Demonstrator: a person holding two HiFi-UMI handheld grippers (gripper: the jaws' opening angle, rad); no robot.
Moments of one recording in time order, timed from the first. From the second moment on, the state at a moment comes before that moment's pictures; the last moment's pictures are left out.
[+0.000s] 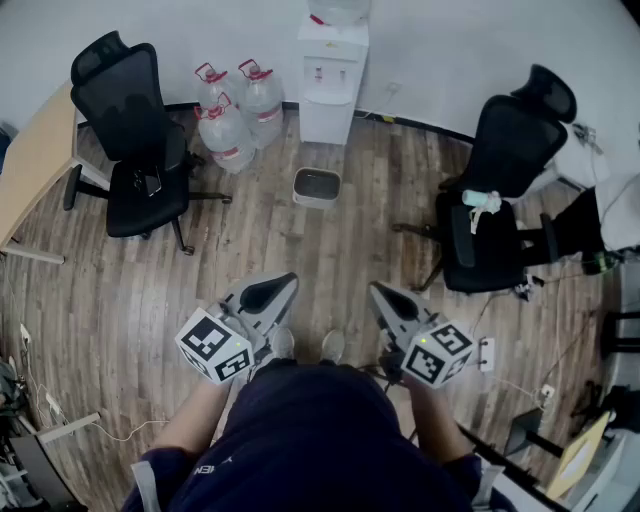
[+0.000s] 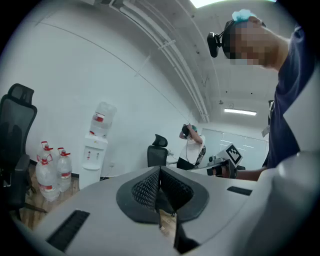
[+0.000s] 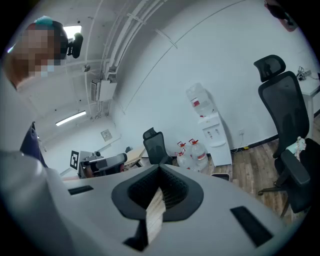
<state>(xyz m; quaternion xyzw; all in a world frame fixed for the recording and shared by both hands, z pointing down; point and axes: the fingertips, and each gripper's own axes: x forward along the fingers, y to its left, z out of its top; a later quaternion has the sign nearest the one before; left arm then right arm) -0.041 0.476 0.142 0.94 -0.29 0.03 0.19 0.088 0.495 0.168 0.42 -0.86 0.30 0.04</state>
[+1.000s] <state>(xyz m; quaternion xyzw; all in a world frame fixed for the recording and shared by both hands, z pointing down) 0.009 0.482 0.156 0.92 -0.33 0.03 0.20 0.151 0.490 0.180 0.40 -0.86 0.32 0.03</state>
